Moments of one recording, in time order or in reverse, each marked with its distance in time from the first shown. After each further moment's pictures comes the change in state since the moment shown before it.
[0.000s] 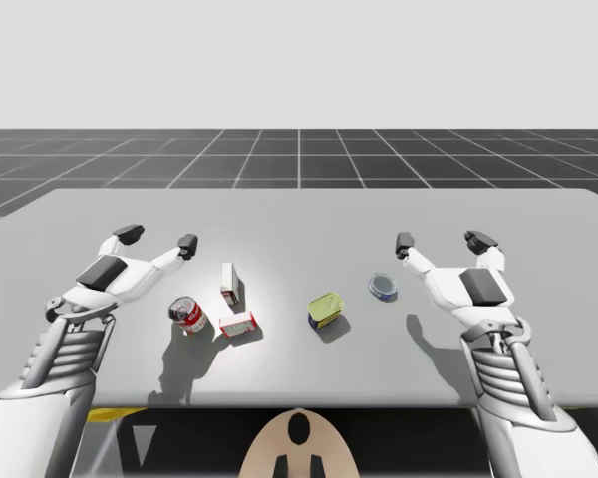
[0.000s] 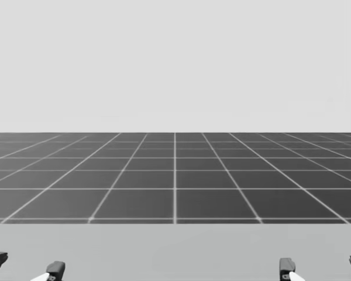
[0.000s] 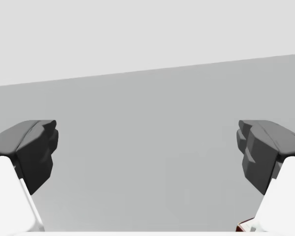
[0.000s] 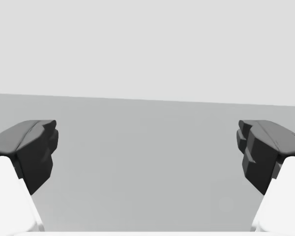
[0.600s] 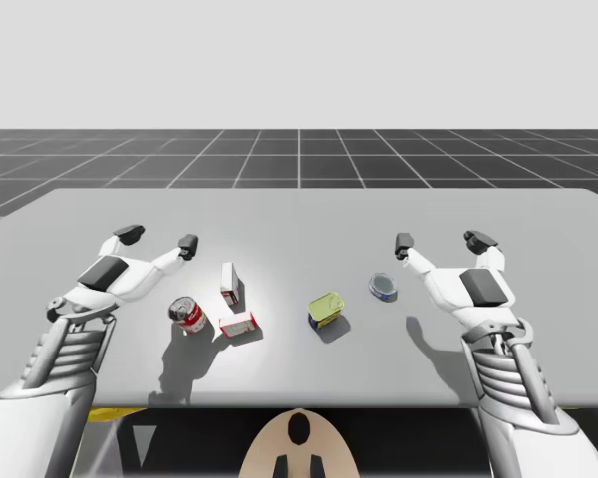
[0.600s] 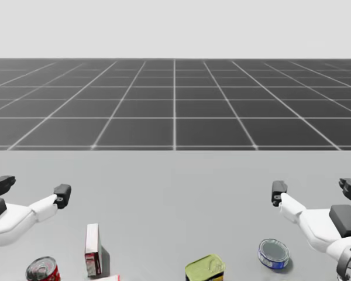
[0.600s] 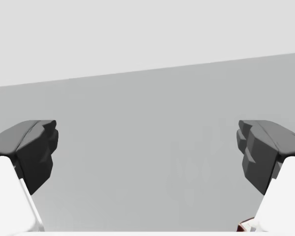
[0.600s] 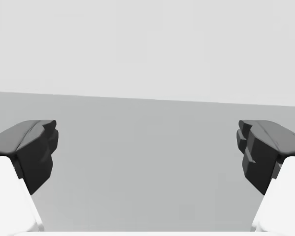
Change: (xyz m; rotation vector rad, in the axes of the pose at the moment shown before) left arm -0.001 0.000 0.000 0.001 0.000 -0.008; right arm 0.003 0.001 0.002 0.012 0.004 0.000
